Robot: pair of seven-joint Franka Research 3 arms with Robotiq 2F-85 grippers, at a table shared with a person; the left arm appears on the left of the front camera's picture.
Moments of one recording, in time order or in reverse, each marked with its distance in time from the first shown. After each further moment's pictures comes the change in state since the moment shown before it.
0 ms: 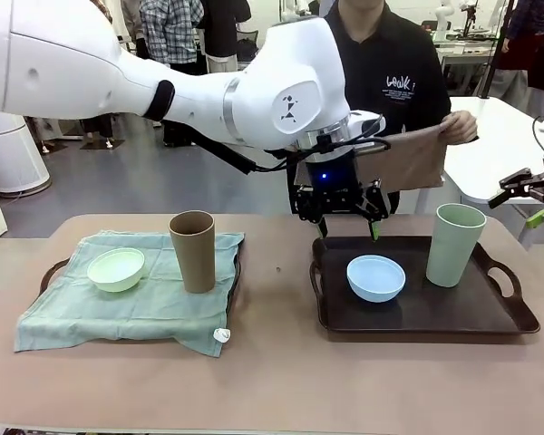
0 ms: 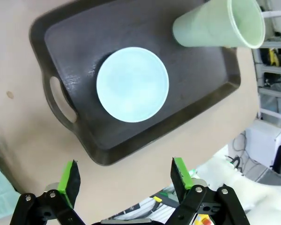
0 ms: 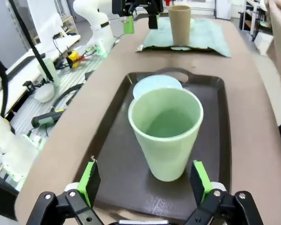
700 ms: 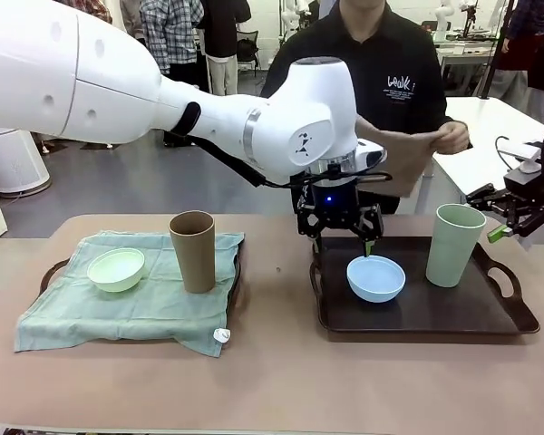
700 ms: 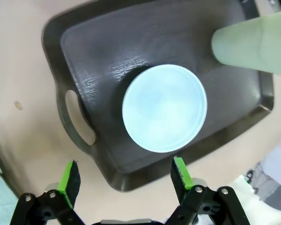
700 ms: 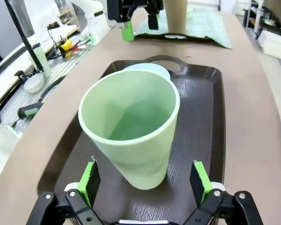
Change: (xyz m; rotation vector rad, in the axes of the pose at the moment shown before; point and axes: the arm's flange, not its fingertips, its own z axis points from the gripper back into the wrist) left arm 0.016 0.008 -0.052 0.125 -0.005 0.037; right arm -0.012 -0.042 -0.049 0.025 0.031 0.040
